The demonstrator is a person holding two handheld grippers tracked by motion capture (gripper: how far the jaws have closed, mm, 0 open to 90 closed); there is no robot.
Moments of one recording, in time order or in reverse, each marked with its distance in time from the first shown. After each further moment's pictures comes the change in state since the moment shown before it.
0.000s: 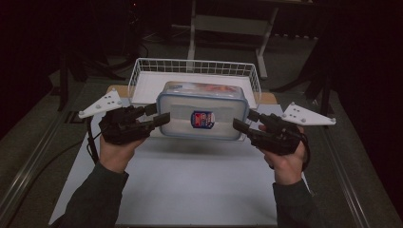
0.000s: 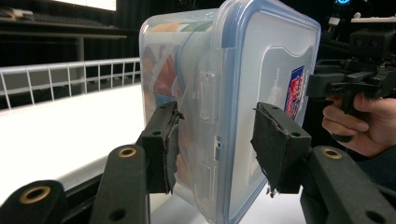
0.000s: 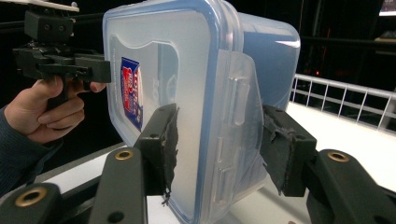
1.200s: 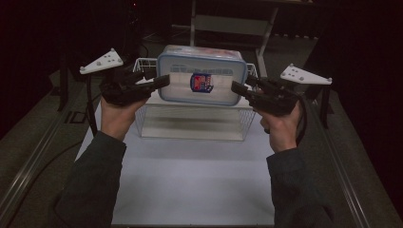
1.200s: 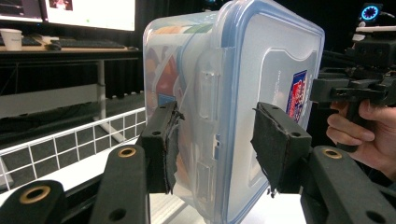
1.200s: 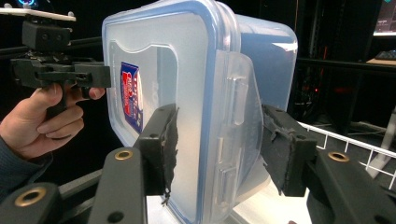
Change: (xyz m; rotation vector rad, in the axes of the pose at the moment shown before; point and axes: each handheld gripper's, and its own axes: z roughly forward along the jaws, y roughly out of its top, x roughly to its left) left arm 0.042 0.051 0.027 -0.019 0.050 0.020; right arm -0.048 0.047 0.038 -0.071 0.015 0.004
